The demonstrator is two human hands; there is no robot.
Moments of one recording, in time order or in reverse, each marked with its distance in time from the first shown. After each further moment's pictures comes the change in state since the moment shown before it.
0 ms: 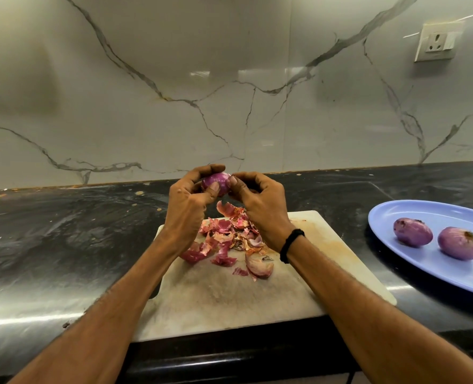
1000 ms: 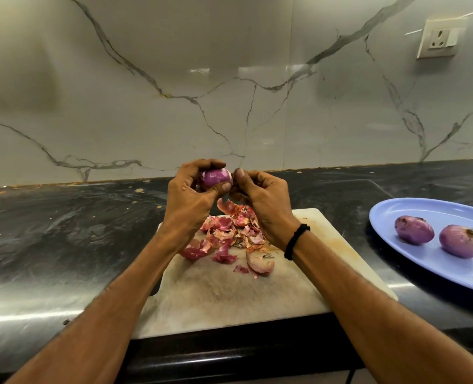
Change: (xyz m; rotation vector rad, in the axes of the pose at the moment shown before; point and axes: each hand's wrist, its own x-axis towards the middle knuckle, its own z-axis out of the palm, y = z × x) left_hand 0.003 -0.001 -0.002 0.118 0.044 0.029; right_hand 0.000 -0.006 -0.002 0.179 0.016 0.113
